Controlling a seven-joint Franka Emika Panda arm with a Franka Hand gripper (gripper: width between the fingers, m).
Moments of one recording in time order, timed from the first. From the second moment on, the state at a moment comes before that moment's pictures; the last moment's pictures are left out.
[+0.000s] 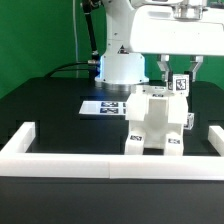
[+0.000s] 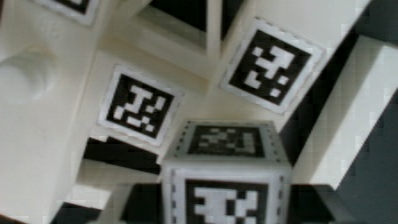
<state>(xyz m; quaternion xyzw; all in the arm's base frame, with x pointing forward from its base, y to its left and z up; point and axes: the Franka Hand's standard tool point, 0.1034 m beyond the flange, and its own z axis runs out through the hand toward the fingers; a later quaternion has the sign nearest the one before) 0.545 0.067 0.125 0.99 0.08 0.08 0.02</state>
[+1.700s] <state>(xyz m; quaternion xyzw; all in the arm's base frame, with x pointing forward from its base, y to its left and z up) 0.544 0.074 0.124 0.94 -0.35 0.07 -0.03</state>
